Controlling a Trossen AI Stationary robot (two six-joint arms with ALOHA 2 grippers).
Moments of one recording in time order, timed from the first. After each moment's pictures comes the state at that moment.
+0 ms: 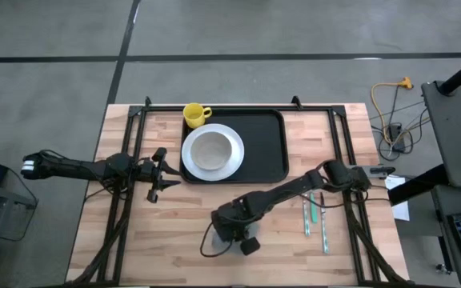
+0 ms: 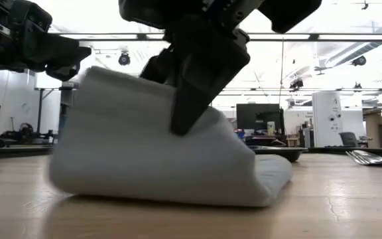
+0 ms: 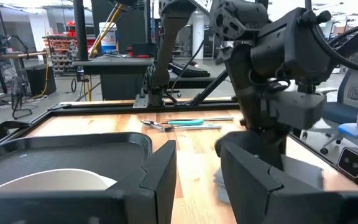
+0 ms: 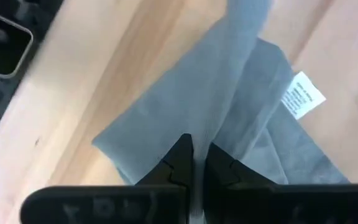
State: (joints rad) left arm -0.03 0.39 0.01 0.38 0.10 -0.01; right arm 0.32 2.25 1.81 -0.76 -0.28 -0.12
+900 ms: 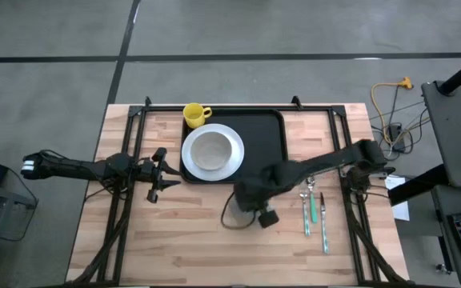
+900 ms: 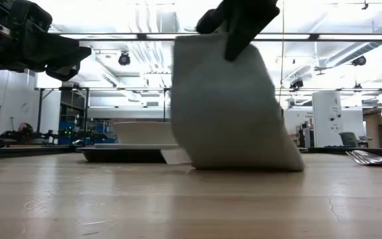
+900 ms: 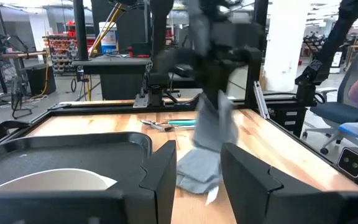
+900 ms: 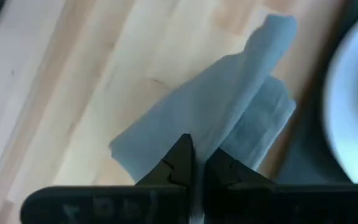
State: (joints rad) left arm -0.03 0.39 0.01 0.38 0.10 -0.01; right arm 0.23 1.86 1.63 -0.96 -0.08 -0.16
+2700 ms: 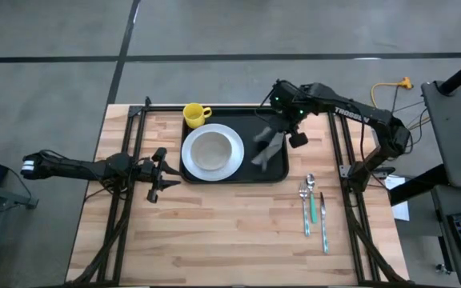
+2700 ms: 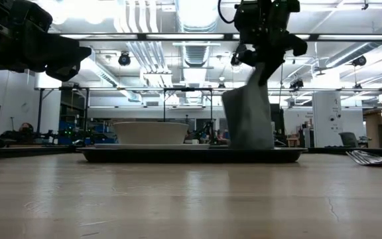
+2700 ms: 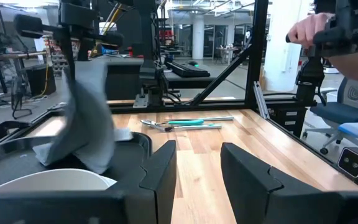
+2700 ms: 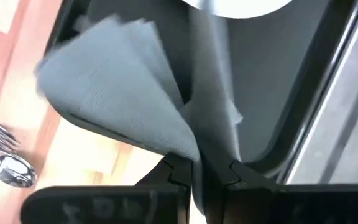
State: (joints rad) left arm -0.03 0.39 0.01 0.38 0.10 -0.01; right arm -0.51 1.60 1.49 -1.18 -0.09 -0.89
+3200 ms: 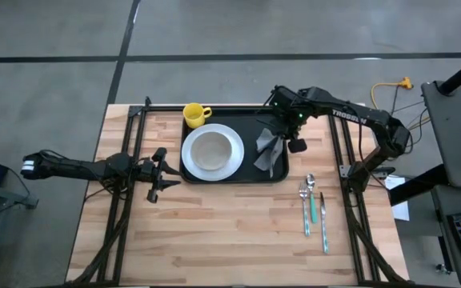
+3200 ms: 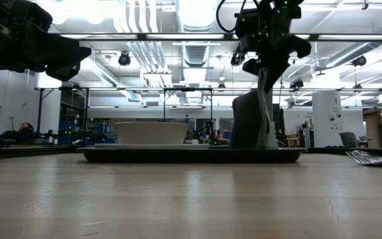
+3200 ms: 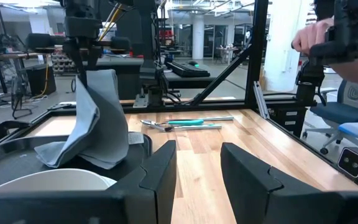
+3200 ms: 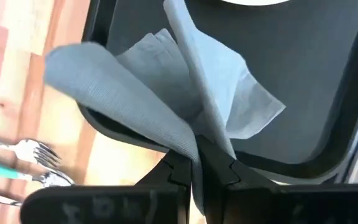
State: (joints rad) left arm -0.03 0.39 0.01 0.38 0.10 -0.01; right arm -0.51 1.60 1.42 -1.18 -0.16 -0.75
